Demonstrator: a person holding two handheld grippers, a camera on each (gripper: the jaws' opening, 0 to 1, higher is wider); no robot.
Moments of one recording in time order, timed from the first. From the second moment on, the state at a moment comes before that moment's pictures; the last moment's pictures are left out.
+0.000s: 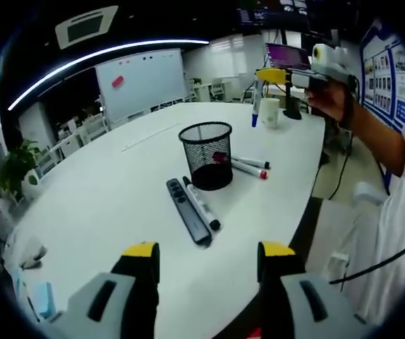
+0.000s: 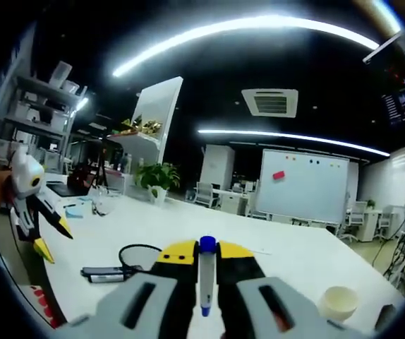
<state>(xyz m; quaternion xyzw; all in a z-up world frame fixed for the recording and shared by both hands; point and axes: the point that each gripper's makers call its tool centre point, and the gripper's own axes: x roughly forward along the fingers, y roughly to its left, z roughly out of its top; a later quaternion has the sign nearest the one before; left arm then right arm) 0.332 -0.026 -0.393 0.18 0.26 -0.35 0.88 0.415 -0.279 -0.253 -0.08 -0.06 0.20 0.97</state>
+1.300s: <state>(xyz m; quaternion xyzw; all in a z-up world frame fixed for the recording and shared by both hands) 0.343 -0.032 -0.386 0.18 0.25 -0.35 0.88 0.427 -0.272 -0.234 -0.08 -0.07 0.22 0.97</state>
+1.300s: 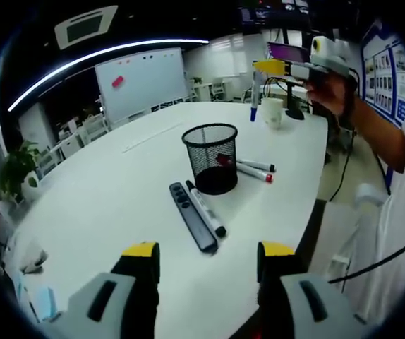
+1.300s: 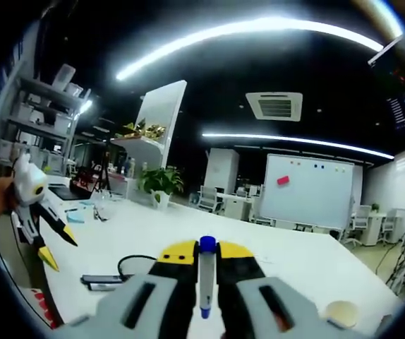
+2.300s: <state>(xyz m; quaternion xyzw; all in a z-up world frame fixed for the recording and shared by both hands) 0.339 -0.037 -0.378 0.19 0.25 -0.37 0.88 0.419 -0.251 -0.216 -0.07 -0.08 0.24 0.97</state>
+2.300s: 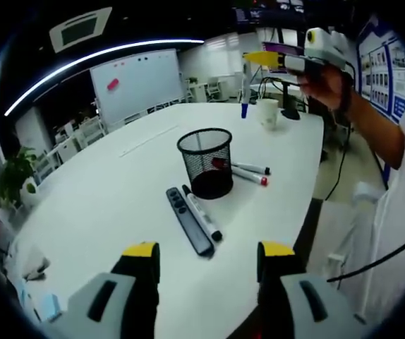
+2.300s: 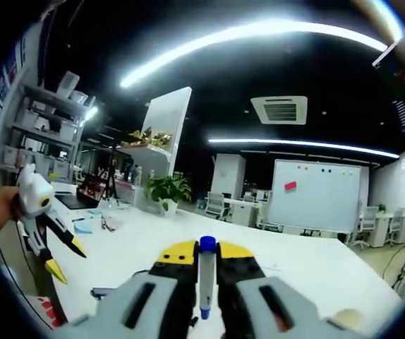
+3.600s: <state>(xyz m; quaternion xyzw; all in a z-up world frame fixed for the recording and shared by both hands) 0.344 -0.034 -0.361 0.20 0.25 -0.38 0.87 0.413 -0.216 -0.196 -0.01 -0.12 0.28 0.95</state>
